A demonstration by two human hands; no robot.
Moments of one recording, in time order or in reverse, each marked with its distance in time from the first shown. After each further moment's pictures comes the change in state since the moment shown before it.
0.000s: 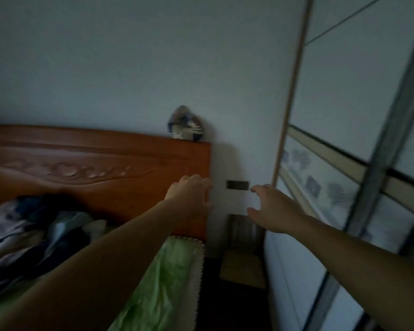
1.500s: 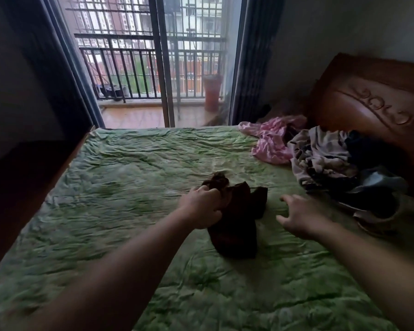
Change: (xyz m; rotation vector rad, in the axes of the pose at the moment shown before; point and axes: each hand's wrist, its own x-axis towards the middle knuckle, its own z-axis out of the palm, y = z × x) left_hand -0.678 -0.275 0.001 0.061 -0.014 -1.374; right_hand -0.225 -0.563 0.265 -0.050 -0.531 -1.074
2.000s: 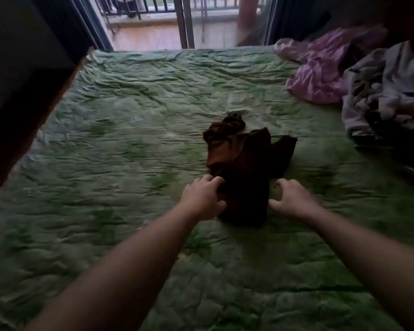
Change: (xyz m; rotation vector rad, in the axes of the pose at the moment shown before) left_hand 0.107 0.006 0.186 -0.078 -0.204 -0.242; right_hand 0.170 0.062 0.160 0.077 -0.307 -0.023
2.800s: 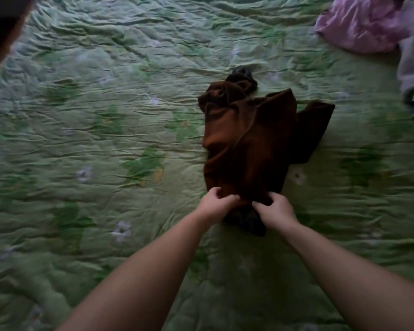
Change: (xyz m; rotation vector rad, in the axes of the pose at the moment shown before) left_hand 0.108 -0.022 0.149 -1.037 -0.235 -0.538; right_hand 0.115 -0.010 0.144 0.667 -0.085 0.260
